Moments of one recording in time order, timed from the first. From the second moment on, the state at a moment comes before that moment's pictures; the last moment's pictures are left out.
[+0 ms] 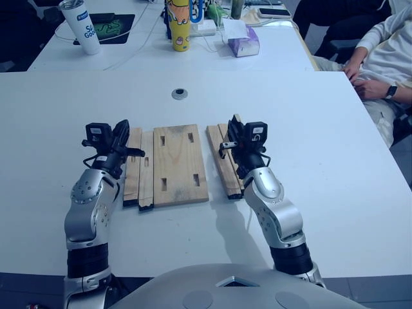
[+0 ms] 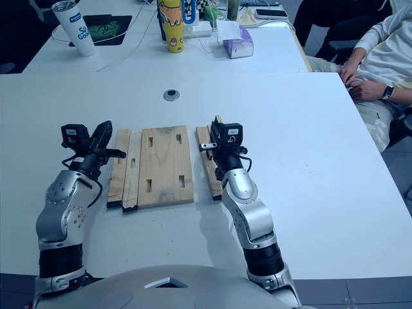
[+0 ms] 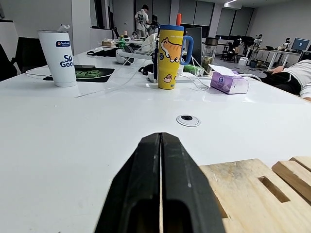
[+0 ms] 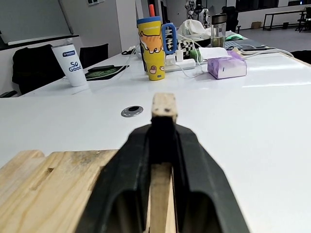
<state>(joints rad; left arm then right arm) 0.04 0.24 0.19 -0.30 -0.31 0.33 -0.21 -0.01 -0.01 0.28 -0.35 0.16 0.41 -0.12</state>
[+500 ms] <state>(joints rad) 0.05 0.24 0.21 -0.30 -0.31 0.32 -0.19 0.08 -0.09 0.27 -0.24 0.09 0.09 0.09</state>
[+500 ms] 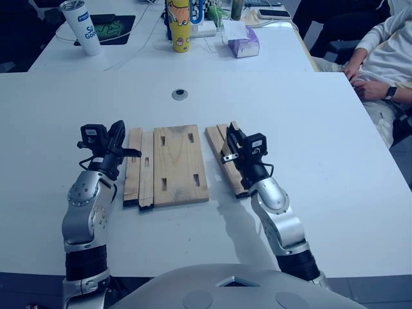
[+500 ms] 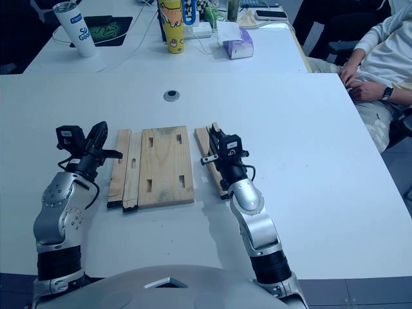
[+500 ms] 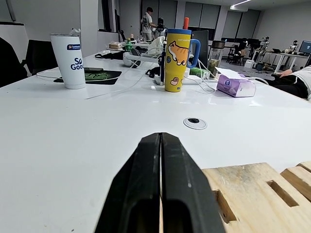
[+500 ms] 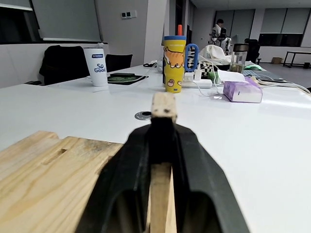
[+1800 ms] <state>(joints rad) 0.09 0.05 0.20 -0.22 -0.23 0.08 -0.04 -0.36 -0.20 0.20 -0.20 0.14 0.45 0.33</state>
